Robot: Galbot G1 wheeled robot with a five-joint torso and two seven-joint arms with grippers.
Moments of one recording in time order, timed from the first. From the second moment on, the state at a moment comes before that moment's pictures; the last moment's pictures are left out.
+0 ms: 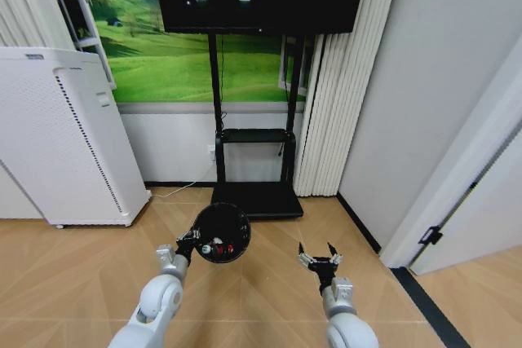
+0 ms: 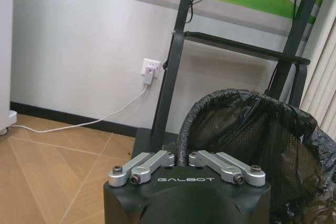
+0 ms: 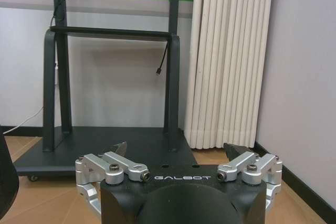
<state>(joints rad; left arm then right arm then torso) 1.19 -1.24 -0.39 -1.89 -0.57 0.27 -0.23 -1.50 1.37 0.41 2.07 0.12 -0.21 0.27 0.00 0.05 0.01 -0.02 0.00</state>
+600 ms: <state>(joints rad) 1.19 -1.23 -0.39 -1.88 -0.58 0.27 -0.23 -1.51 1.37 0.40 2.05 0.10 -0.19 0.27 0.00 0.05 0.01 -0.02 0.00</state>
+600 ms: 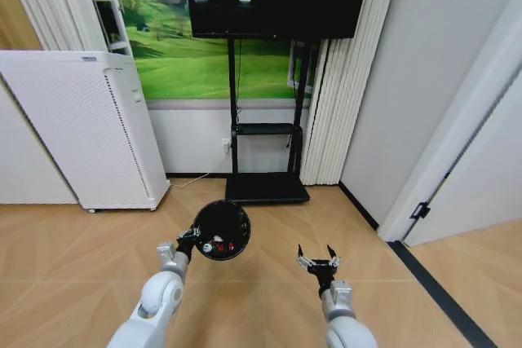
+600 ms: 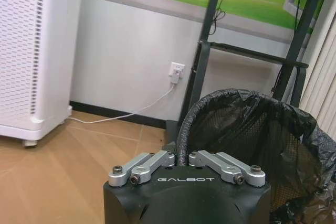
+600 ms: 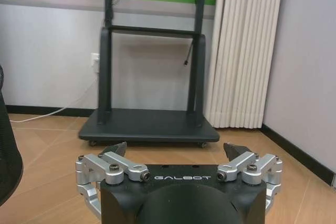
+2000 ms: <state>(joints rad) 1.31 -1.37 -0.56 -1.86 -0.78 0.27 -0.60 -1.47 1.35 0.39 1.93 0.13 -0.13 0.24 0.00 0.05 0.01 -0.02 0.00</state>
